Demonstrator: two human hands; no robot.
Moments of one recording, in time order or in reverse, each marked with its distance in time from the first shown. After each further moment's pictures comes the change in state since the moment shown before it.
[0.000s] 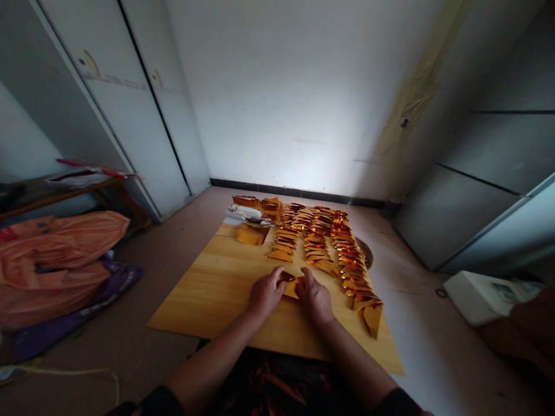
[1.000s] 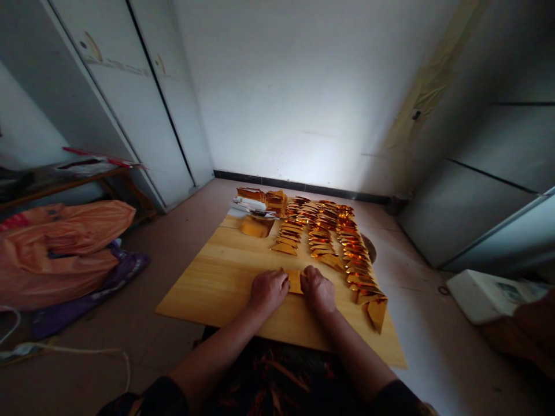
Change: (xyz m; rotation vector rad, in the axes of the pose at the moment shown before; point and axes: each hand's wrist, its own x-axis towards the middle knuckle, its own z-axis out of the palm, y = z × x) left_hand -0.015 0.006 -0.011 0.266 -0.035 0.141; right_hand 0.001 -0.005 -0.004 -0.187 -0.046 0.037
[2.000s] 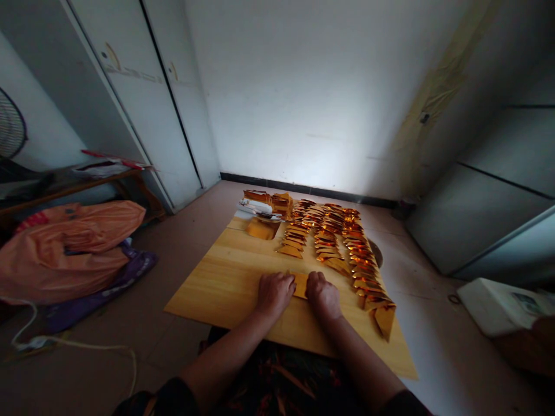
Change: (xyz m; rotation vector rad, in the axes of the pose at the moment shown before) left_hand -0.001 0.004 0.000 0.033 0.017 -0.015; right_hand -0.001 0.000 0.007 -0.120 0.005 -0.089
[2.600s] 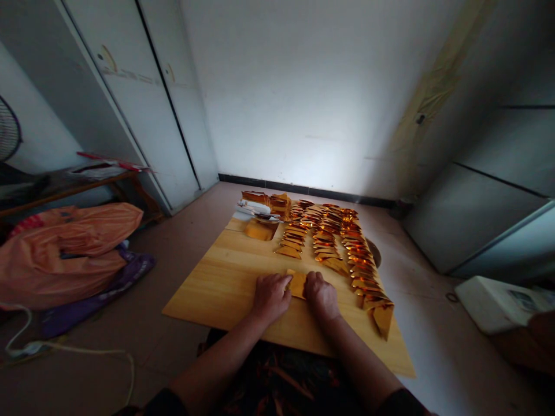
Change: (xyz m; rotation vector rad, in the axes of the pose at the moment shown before) left_hand -0.008 -0.007 0.001 -0.076 -0.007 0.014; right_hand 0.002 -0.001 0.004 -0.023 0.020 0.006
